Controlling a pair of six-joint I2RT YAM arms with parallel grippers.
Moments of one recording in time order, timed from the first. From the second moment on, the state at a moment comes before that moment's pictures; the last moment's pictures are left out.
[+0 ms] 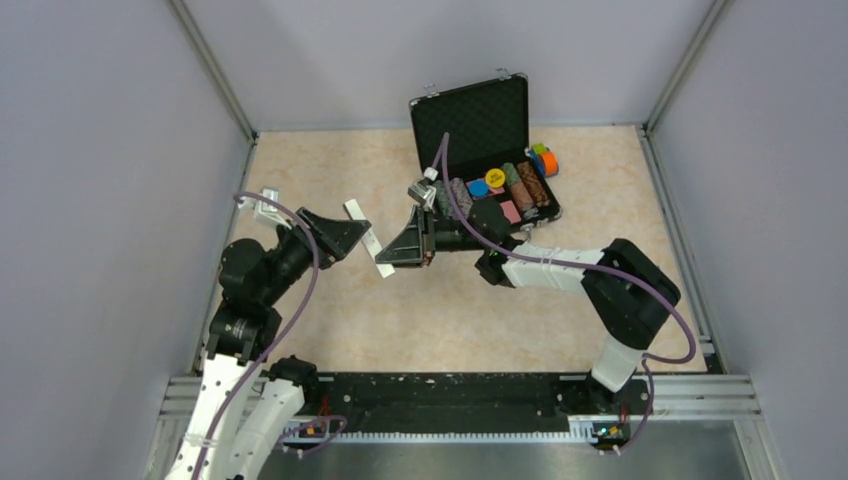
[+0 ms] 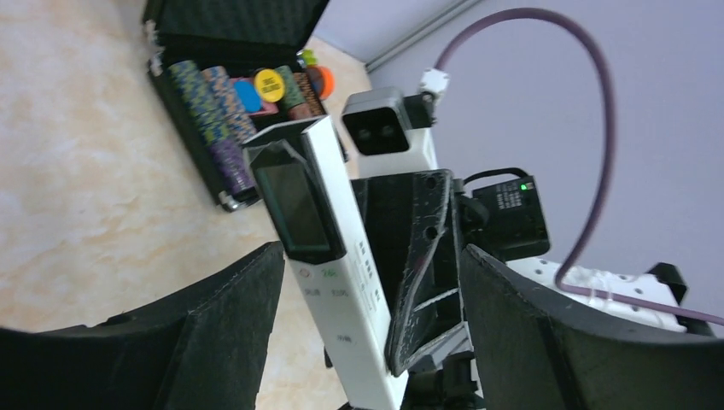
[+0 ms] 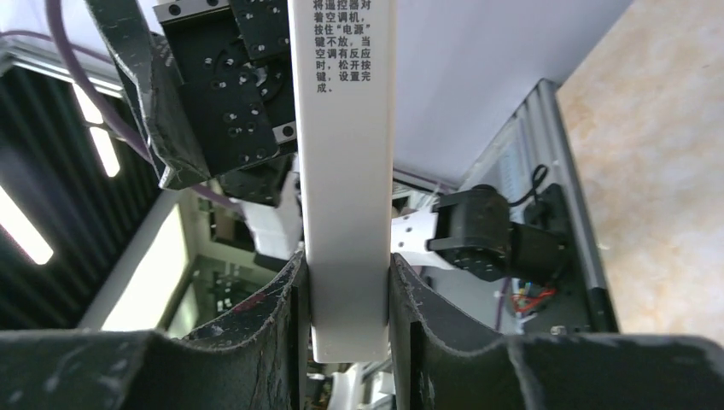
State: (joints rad) left arm -0.20 0.56 0.76 -0.27 0.38 -0.88; right arm 0.84 1.72 0.97 0.94 -0.82 1.37
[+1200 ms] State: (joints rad) left arm -0.19 0.73 0.80 -0.38 0.32 -0.82; right arm 0.82 1.59 0.92 0.66 -0.71 1.33
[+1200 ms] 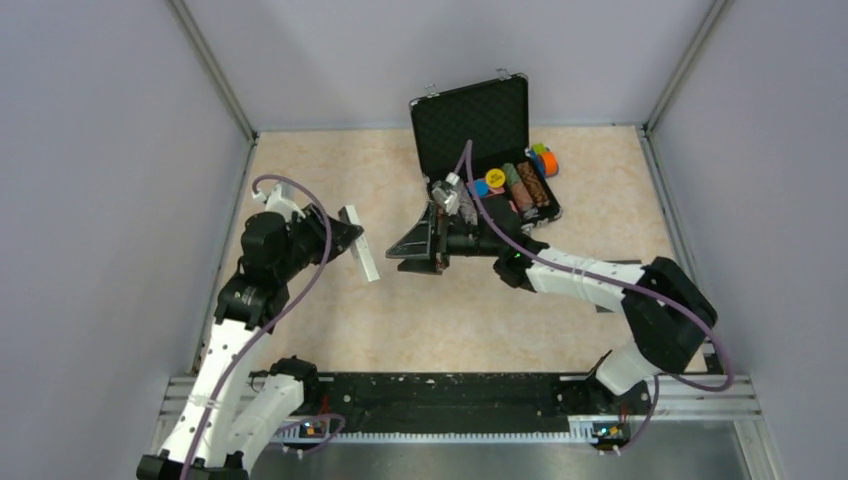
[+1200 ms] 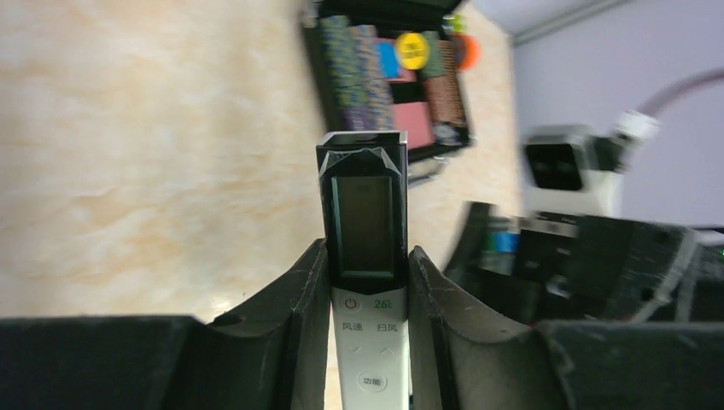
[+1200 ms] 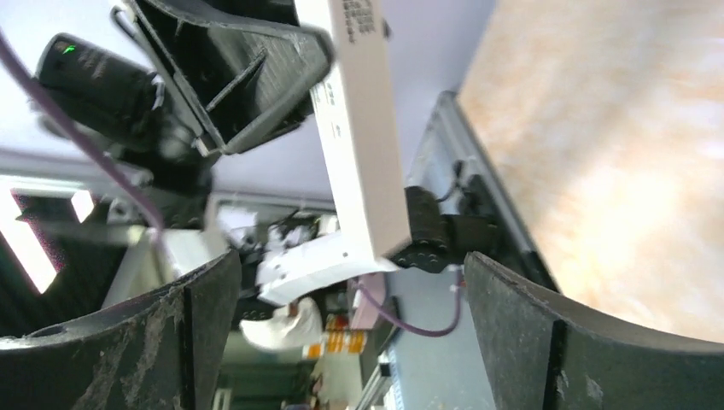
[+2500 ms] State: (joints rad) left arm -0.19 1.31 0.67 -0.41 -0.22 -0.65; right arm 0.79 0.56 1.11 -1.05 0.50 0.76
